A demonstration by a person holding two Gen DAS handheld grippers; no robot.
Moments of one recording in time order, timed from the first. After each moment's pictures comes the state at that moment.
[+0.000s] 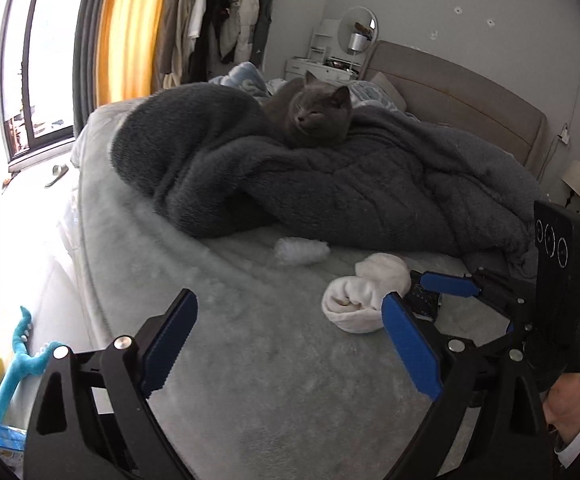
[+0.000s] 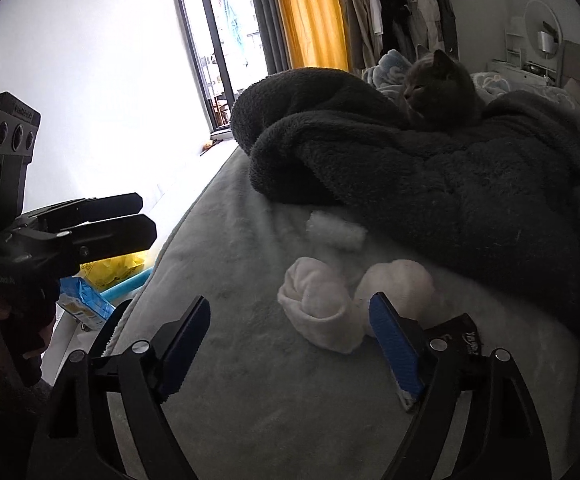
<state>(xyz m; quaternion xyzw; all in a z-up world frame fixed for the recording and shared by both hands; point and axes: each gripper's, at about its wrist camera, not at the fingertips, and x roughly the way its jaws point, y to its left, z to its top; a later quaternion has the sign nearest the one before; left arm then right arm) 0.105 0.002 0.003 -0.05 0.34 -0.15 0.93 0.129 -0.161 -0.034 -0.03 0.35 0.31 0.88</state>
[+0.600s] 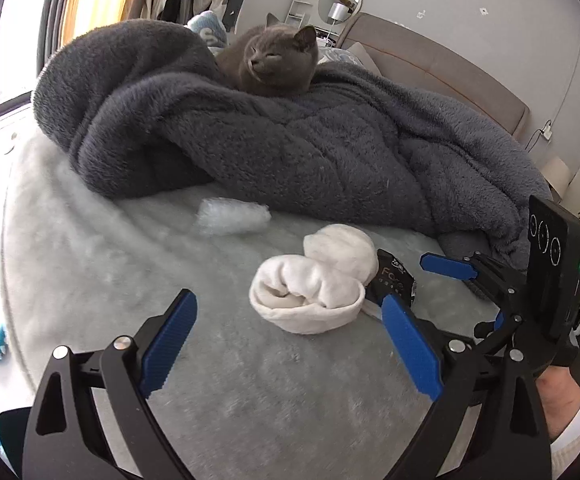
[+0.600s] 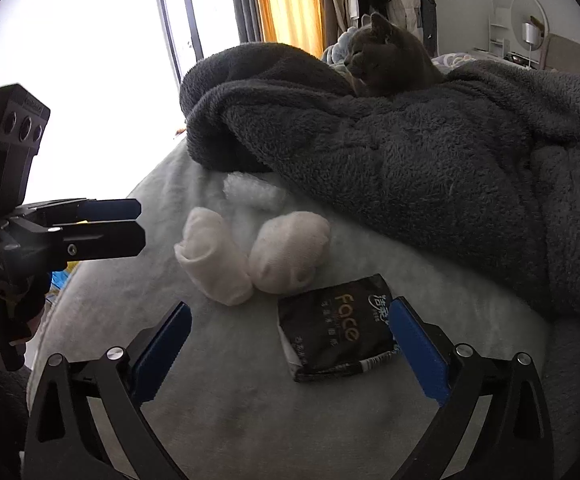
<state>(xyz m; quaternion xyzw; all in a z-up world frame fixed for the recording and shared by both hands) 0.139 -0.047 -0.041 -0.08 0.39 -0.21 0.89 0.145 -0.215 -0.064 -0.05 0.38 0.27 0.88</state>
